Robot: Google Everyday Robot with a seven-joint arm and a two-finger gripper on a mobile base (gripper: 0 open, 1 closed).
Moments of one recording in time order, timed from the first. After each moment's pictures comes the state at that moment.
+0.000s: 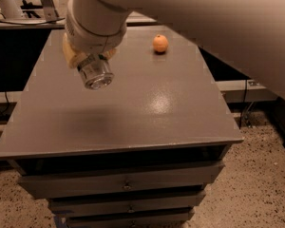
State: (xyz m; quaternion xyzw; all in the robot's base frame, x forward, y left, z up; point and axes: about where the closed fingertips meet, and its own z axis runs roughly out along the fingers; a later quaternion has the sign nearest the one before) arm 0.525 0.111 0.974 -0.92 -0.23 -0.28 0.13
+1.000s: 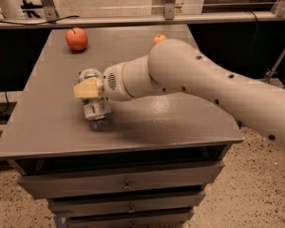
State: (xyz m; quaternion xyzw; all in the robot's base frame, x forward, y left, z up) arm 0.532 0.128 0.870 -0.84 -0.22 -0.30 0.40
